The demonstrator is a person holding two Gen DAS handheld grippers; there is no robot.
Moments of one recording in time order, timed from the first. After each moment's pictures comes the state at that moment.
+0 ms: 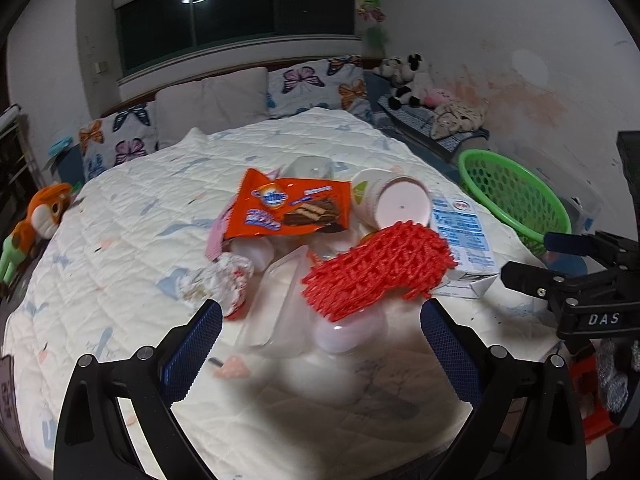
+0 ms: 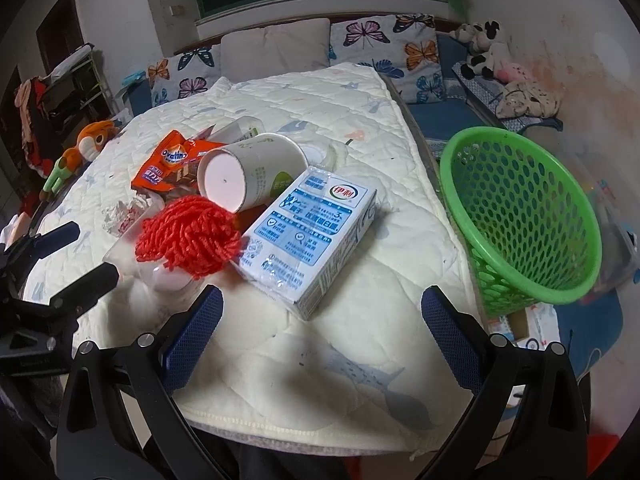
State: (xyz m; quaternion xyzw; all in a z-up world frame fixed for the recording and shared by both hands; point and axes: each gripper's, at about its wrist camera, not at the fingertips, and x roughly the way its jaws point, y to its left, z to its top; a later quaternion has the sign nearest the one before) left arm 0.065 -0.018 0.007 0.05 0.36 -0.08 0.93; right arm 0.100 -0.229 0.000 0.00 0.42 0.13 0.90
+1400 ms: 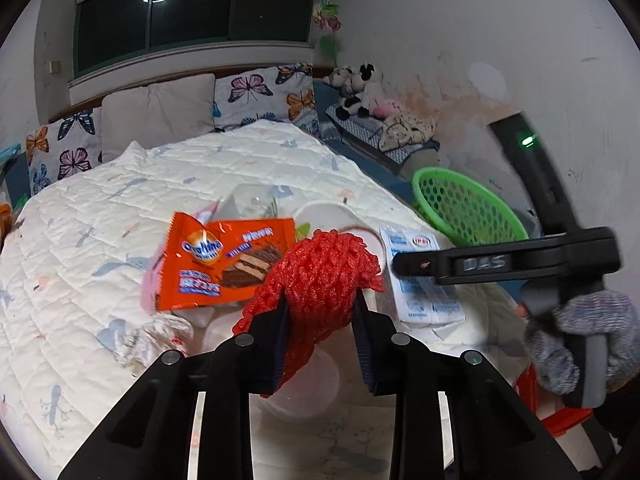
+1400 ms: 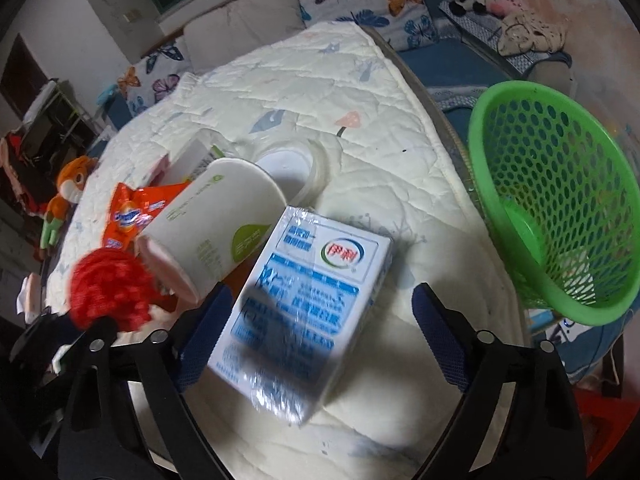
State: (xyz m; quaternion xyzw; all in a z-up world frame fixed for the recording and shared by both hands) left arm 0.109 -0.023 0.013 0.02 0.34 -0.18 0.92; right arm 0.193 -0.228 -0.016 0.08 0.51 0.11 0.85
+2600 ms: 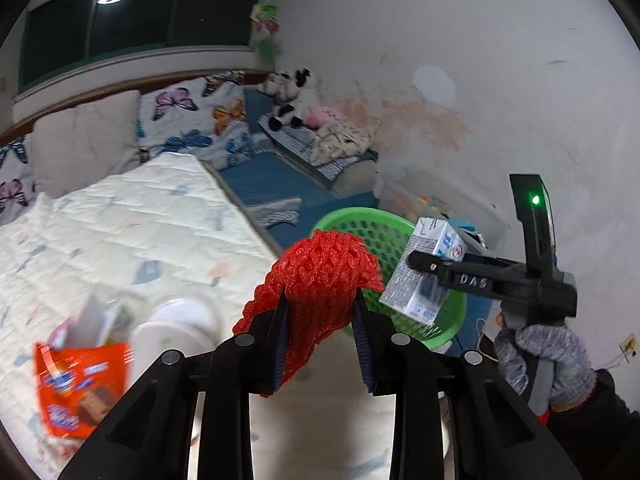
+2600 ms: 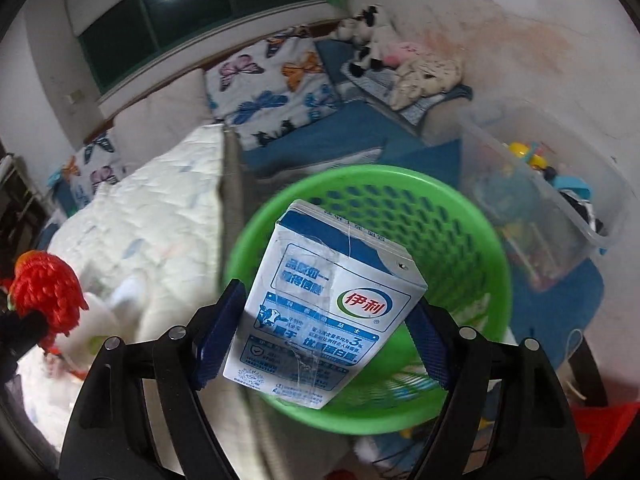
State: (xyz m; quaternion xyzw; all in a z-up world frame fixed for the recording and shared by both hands) left arm 0.179 -0.171 0.059 0.00 0.35 -0.28 0.89; right arm 0.200 -0.431 0.017 0.11 0.40 -0.01 0.91
